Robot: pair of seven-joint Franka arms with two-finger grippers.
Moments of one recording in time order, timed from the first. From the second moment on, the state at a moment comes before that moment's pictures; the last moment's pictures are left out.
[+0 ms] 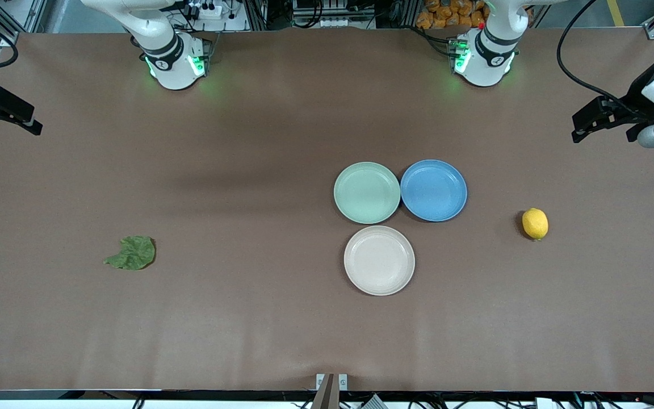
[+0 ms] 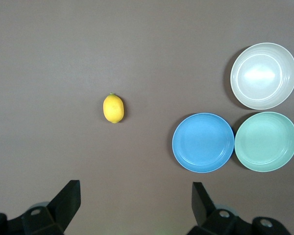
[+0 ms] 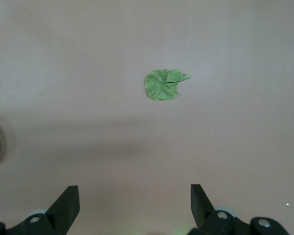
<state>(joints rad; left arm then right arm) 0.00 -0.02 -0.12 -1.53 0.02 1.51 -0.11 0.04 -0.01 -0.07 -1.45 0.04 1.42 0.01</state>
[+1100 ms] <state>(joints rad) 0.07 0.08 -0.10 -1.53 0.02 1.51 -0.10 0.04 0.00 -0.07 -1.73 0.04 1.75 0.01</state>
